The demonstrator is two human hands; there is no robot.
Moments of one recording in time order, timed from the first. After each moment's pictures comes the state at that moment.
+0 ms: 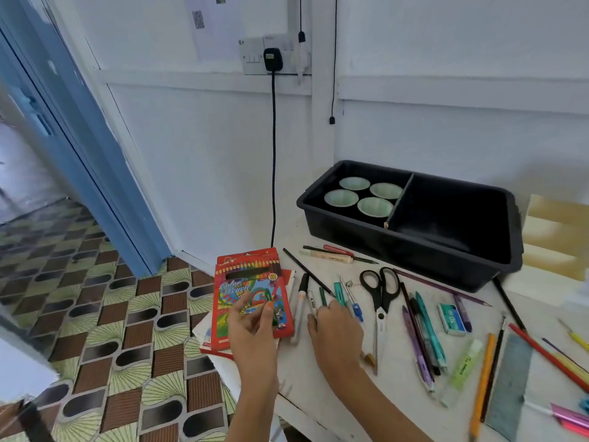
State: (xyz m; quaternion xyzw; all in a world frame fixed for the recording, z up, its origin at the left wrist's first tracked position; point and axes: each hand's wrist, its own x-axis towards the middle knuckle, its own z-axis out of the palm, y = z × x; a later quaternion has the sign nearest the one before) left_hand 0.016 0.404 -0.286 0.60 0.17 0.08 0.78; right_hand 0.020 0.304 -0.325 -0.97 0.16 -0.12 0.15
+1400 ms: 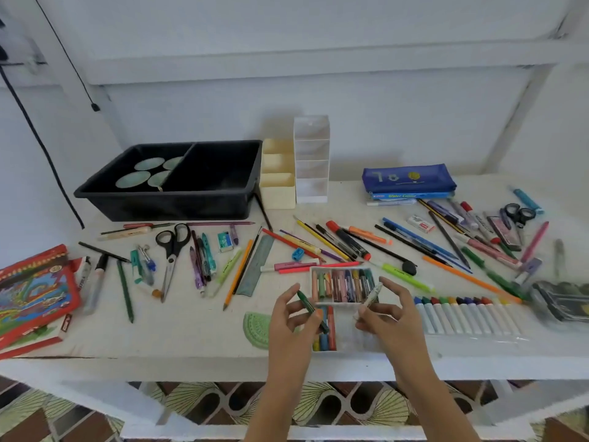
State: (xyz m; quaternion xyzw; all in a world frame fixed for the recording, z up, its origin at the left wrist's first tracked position) left_hand -0.266 0.184 -0.299 0.68 -0.14 -0.25 0.68; right_hand -0.361 0.074 -0.299 -0.55 0.41 -0.32 0.65
